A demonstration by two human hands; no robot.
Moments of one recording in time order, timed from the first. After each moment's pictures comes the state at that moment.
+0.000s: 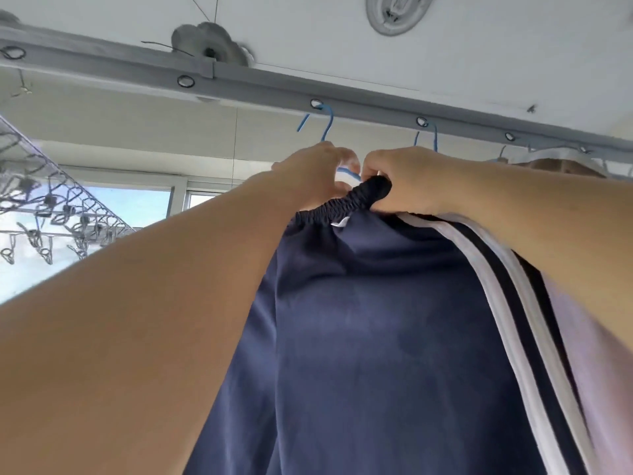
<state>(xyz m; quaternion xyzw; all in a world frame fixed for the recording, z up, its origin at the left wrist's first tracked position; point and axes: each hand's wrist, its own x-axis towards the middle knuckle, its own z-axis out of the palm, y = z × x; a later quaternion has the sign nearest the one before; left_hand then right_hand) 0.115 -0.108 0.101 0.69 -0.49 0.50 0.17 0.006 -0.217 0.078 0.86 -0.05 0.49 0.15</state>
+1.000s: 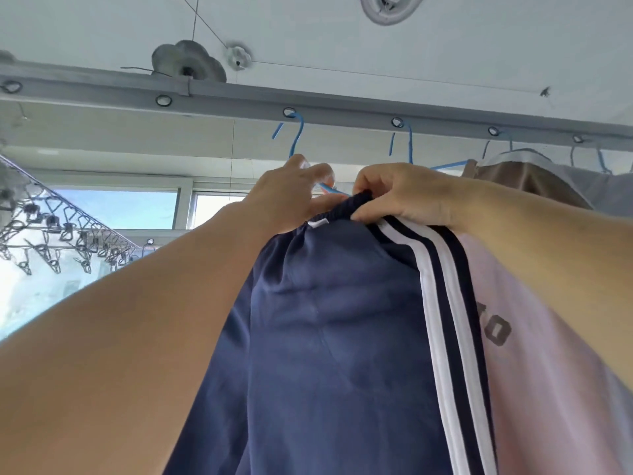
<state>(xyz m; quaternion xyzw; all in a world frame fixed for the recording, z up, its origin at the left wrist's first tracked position) 0.108 -0.127 0.084 0.72 -0.42 0.53 0.14 -0.007 -0.261 0.067 0.88 0.11 0.44 -0.15</state>
